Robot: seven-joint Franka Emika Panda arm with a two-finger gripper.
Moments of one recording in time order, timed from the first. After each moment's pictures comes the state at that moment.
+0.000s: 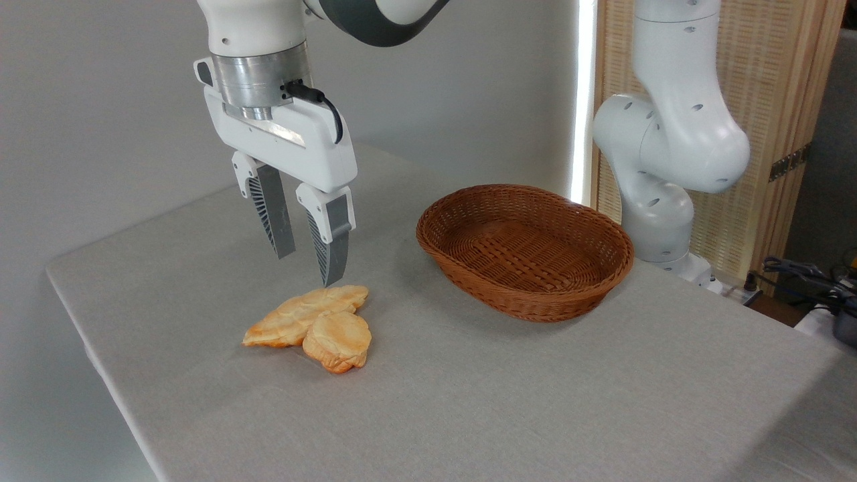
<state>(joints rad) -0.12 0.04 0.00 -1.68 -0.05 1.76 0.55</state>
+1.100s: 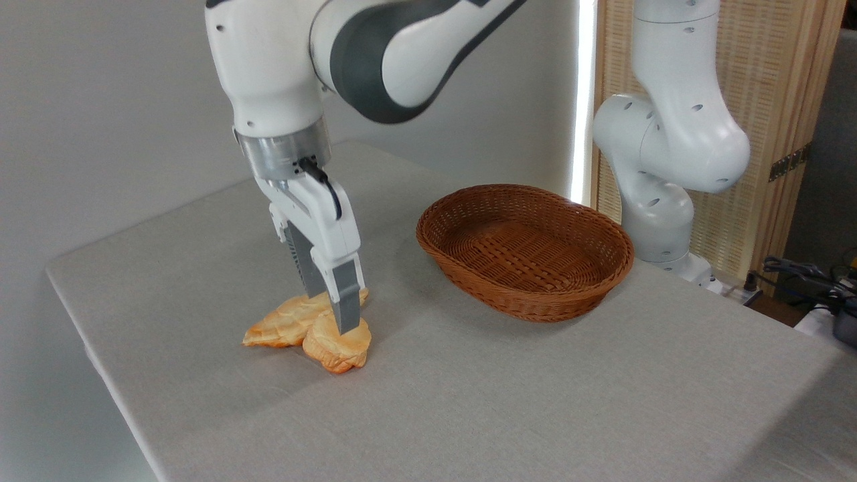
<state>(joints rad) -0.12 0.05 -0.02 -1.86 -0.05 1.92 0.77</state>
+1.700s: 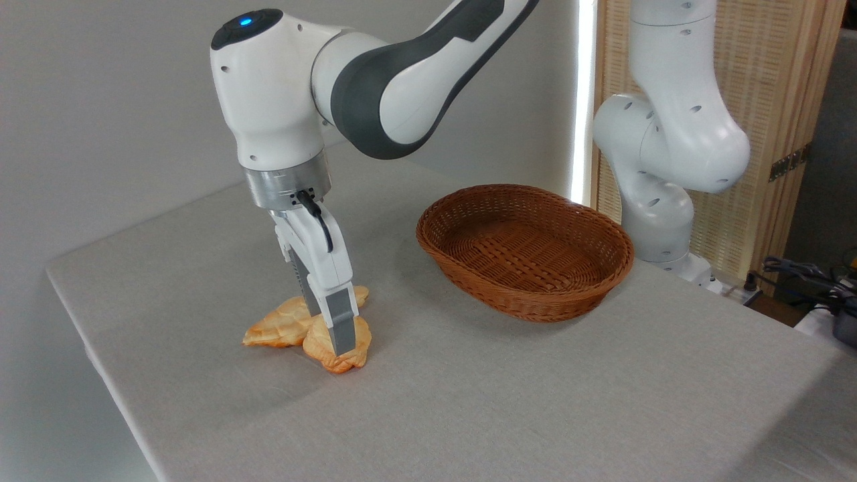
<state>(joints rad) -0.12 0.08 -0.02 -1.90 -0.05 1.98 0.84</state>
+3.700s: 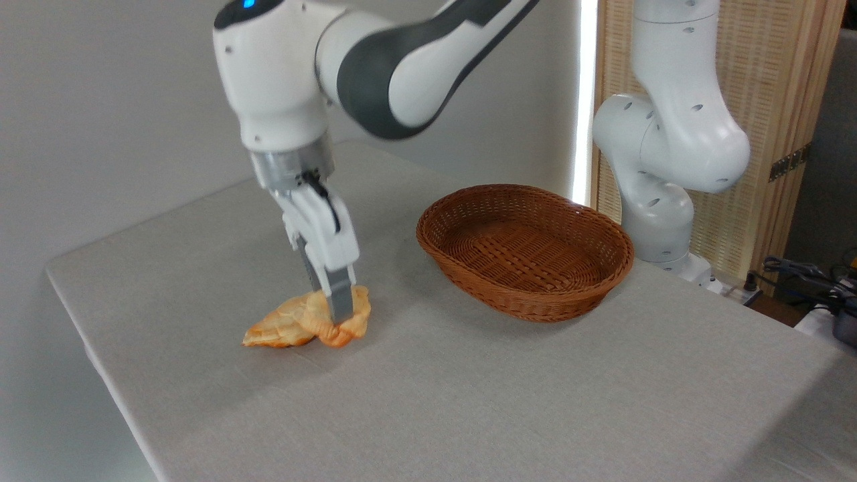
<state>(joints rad) -0.12 0.02 -0.02 -1.89 -0.10 1.89 0.82</state>
